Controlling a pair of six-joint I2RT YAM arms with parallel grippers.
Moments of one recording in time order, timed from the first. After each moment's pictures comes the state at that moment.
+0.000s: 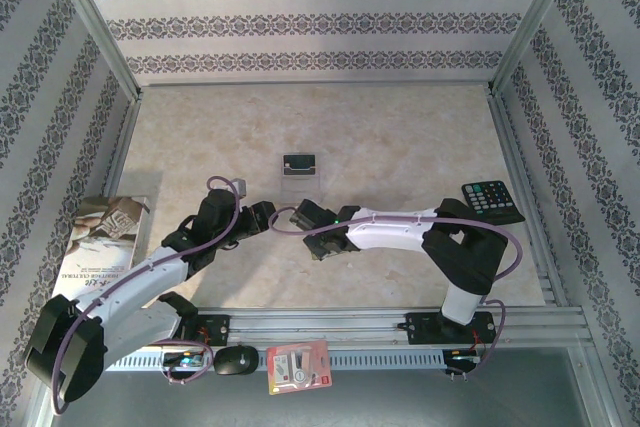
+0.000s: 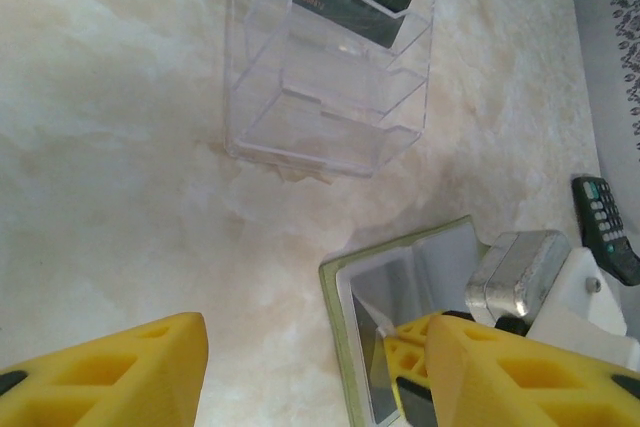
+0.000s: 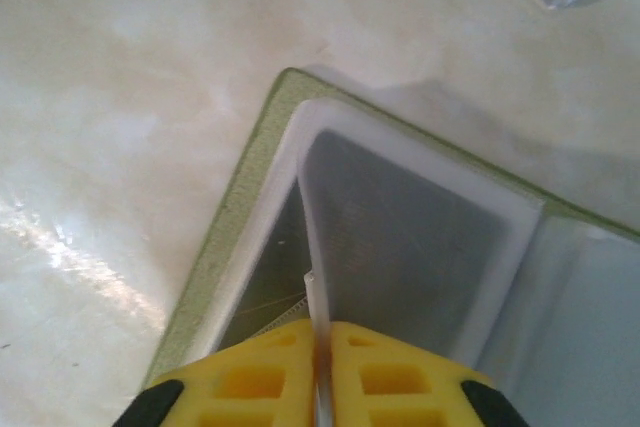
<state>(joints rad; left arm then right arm) -0.50 0.99 0.43 -0.08 0.13 -0.84 1.01 1.76 0.99 -0.46 0.21 0.31</state>
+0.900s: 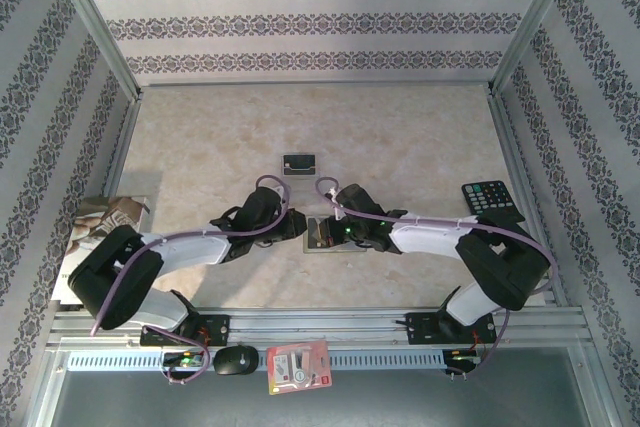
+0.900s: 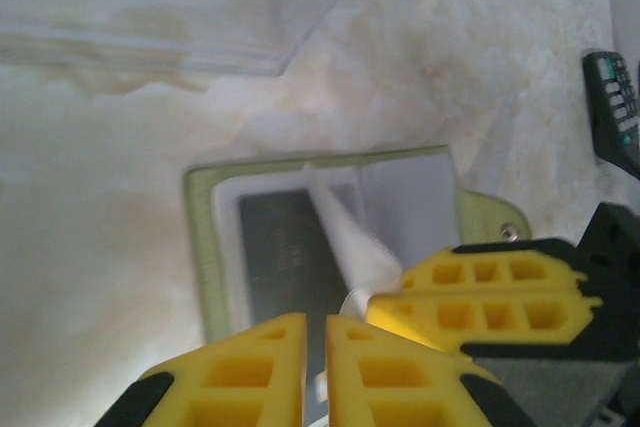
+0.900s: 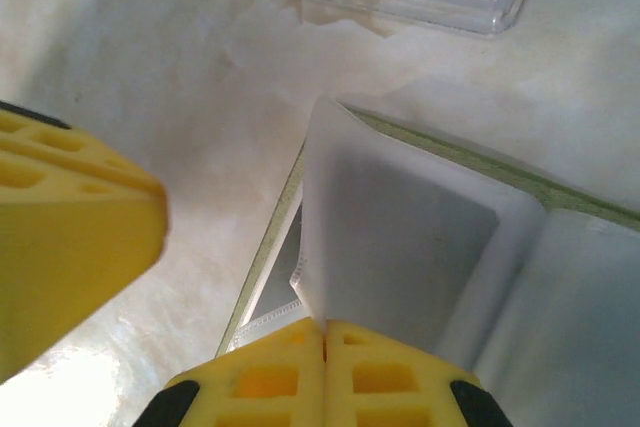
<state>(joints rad) -0.68 1.44 0.56 0.18 0.19 -0.87 0.78 1.53 0.65 0.05 -0.23 0.57</state>
